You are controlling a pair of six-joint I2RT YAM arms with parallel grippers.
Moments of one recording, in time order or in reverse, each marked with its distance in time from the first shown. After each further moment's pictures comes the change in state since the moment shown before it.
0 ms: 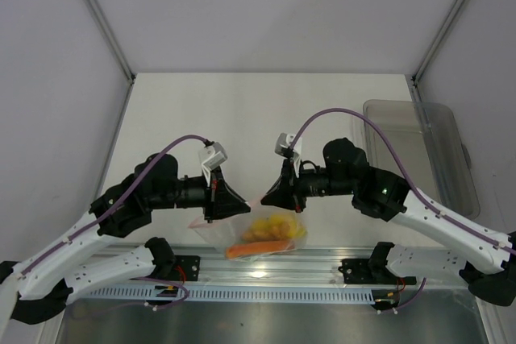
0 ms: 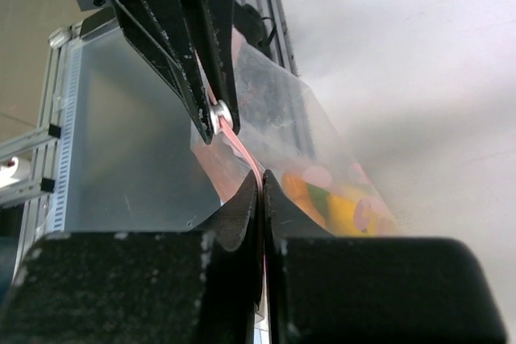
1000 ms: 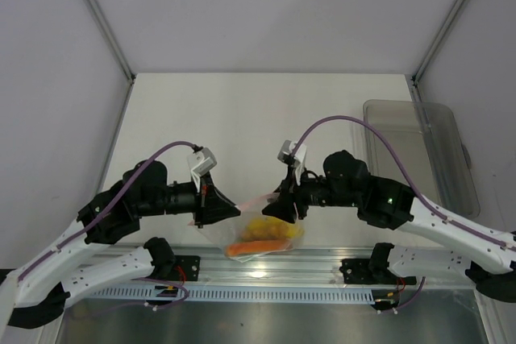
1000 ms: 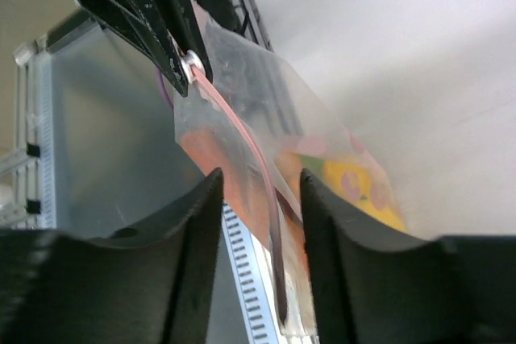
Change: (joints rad) left arm 0.000 -0.067 0.000 -0.095 -0.058 0.018; right arm 0.103 -0.085 -0.057 -0.022 0.231 0.101
